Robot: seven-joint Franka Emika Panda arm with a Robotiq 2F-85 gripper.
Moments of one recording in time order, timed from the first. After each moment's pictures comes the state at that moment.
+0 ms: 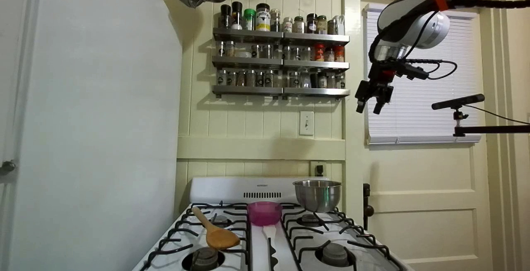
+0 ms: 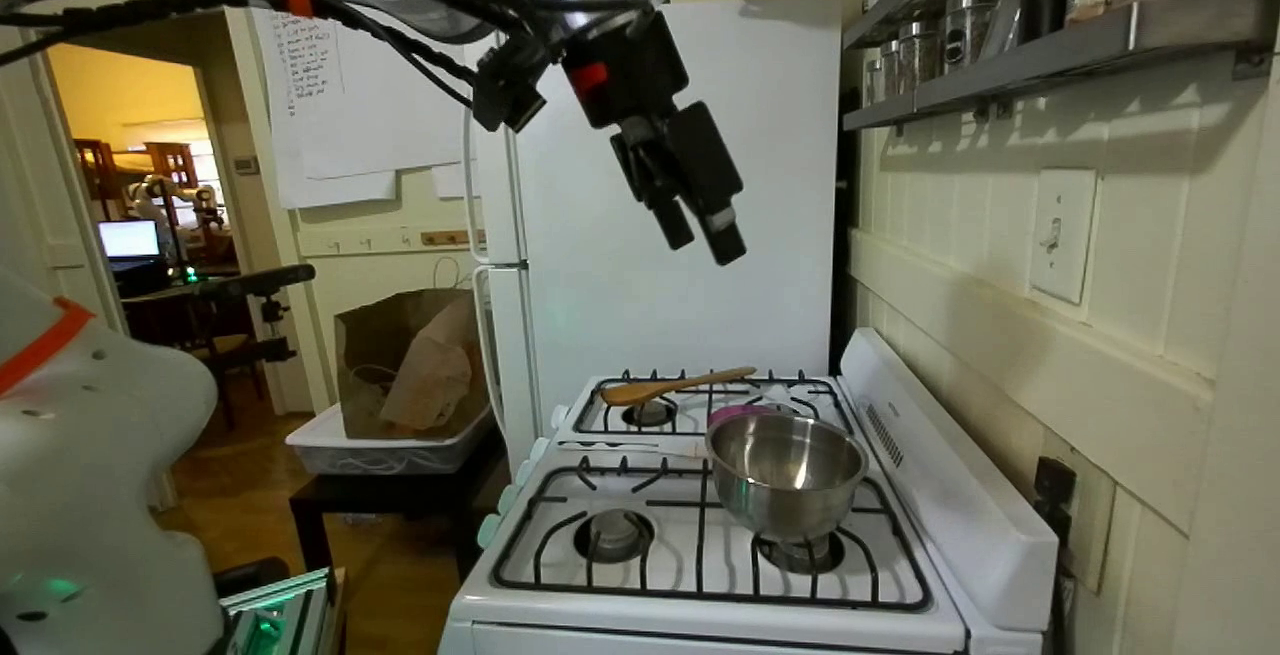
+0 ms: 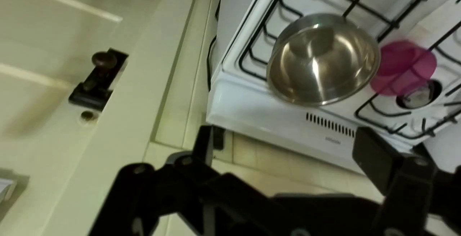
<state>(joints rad) -0.13 -0.55 -0.21 -2.25 -0.05 2.14 -0.23</state>
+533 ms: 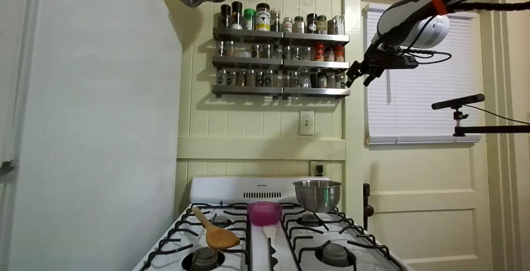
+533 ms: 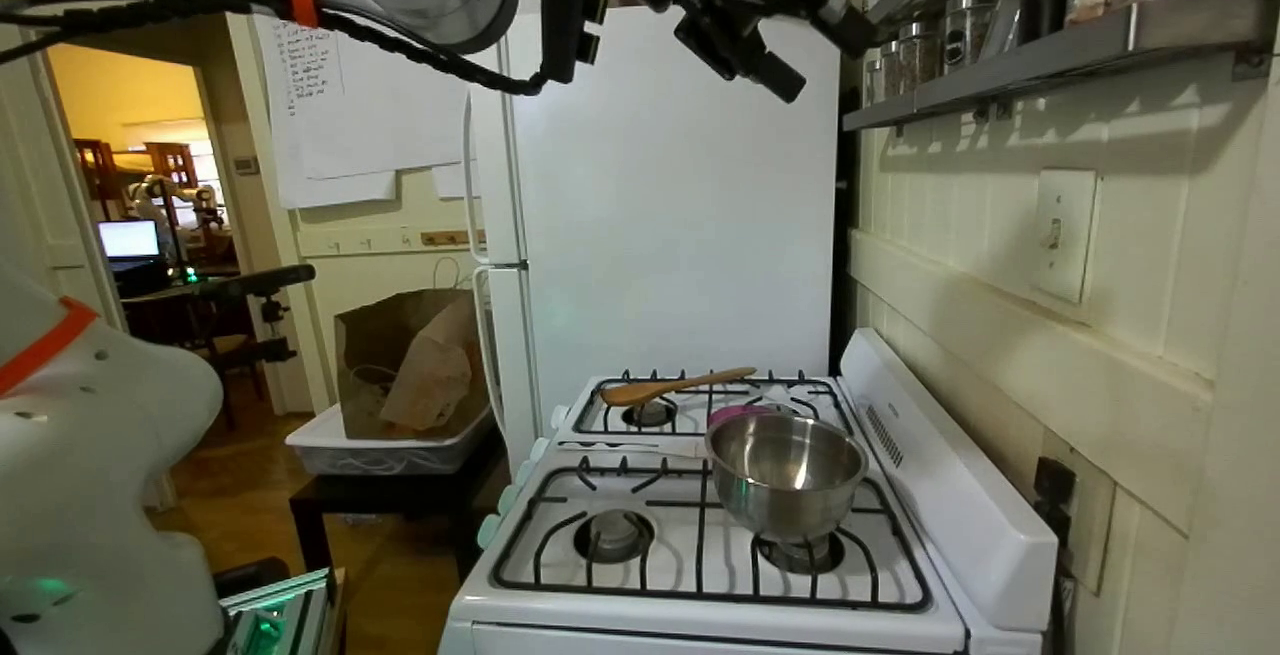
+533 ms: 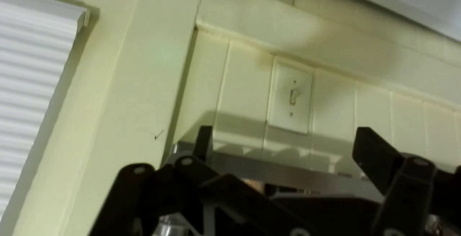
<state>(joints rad) -0.18 -0.54 -0.18 -2.25 -0.14 2.65 -0.17</state>
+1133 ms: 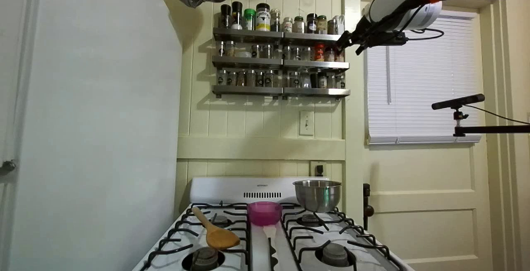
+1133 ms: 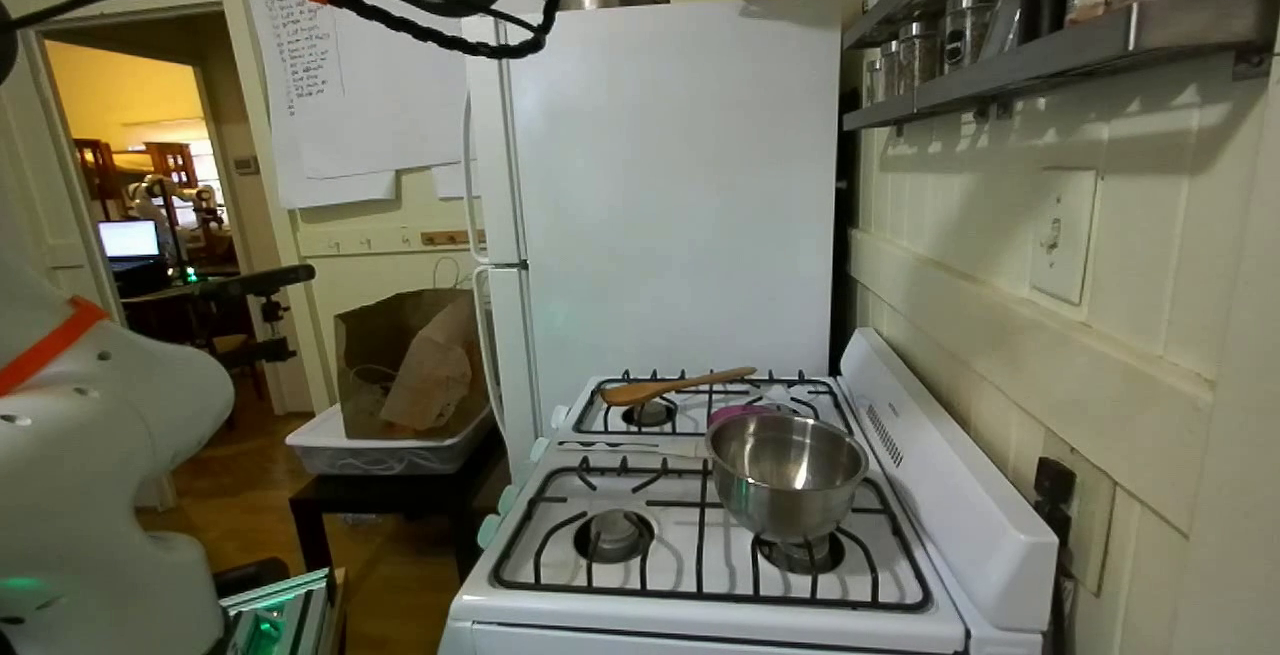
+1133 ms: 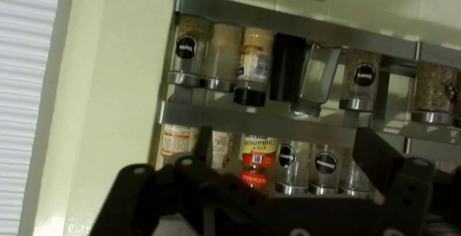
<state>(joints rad) -0.30 -0.53 -0.02 -2.12 -0.21 2.82 0.02</state>
